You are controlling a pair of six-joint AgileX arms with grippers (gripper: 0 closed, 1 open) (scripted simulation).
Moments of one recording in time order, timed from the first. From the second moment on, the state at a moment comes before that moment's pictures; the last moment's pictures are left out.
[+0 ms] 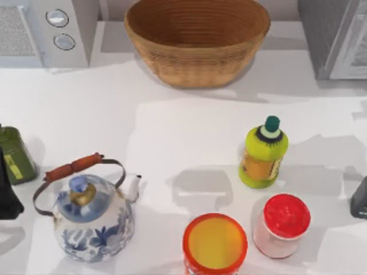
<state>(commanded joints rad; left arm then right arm) 0.00 0.00 0.00 0.00 0.00 0.00 -0.27 1.47 0.99 -0.23 -0.19 -0.15</state>
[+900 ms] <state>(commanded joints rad) 0.00 0.00 0.00 0.00 0.00 0.00 -0.17 0.77 0.54 -0.13 -0.08 -0.09</state>
